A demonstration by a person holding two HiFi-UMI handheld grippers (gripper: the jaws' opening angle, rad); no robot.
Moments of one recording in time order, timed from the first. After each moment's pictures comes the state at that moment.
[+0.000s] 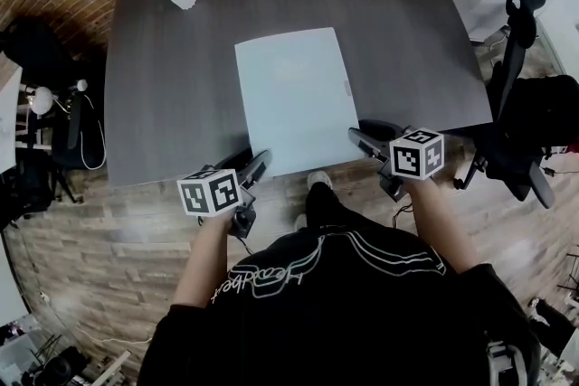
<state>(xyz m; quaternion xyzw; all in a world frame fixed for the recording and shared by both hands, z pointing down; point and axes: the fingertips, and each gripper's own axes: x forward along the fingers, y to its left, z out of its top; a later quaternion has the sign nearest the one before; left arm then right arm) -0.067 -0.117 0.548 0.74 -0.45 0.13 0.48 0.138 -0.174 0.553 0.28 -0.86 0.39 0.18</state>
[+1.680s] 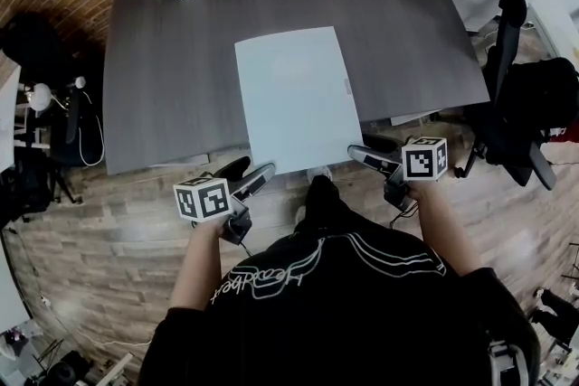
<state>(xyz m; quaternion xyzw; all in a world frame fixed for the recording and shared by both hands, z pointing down) -0.060 -0.047 0.558 0.77 -0.37 0.09 0.52 0.141 -0.088 0.561 0.21 -0.83 0.50 0.12</state>
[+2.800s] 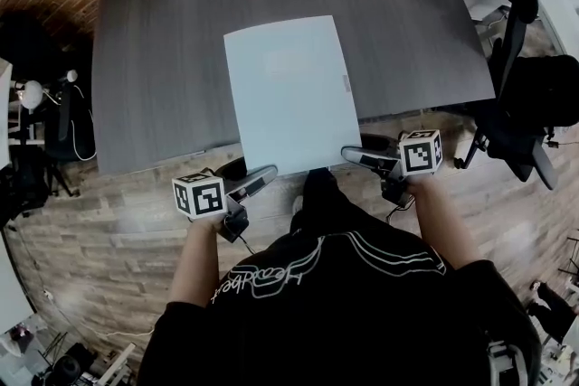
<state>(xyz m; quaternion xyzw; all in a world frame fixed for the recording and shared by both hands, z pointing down) -0.040 -0.050 0.577 0.78 -0.30 0.07 0.55 0.128 -0.087 0.581 0.13 -0.82 0.55 0.09</state>
